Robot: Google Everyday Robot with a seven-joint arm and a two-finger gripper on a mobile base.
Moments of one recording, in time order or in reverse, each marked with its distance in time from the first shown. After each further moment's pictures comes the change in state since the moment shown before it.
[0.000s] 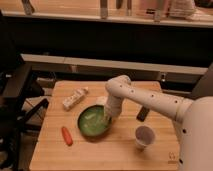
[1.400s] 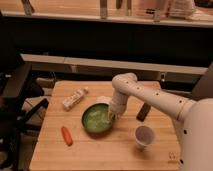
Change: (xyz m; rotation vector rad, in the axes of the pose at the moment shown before) arm 0.012 0.018 -0.010 0.027 -0.042 0.070
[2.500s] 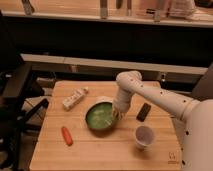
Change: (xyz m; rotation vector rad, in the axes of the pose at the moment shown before) arm 0.010 0.018 -0.016 -0.002 0.006 0.065
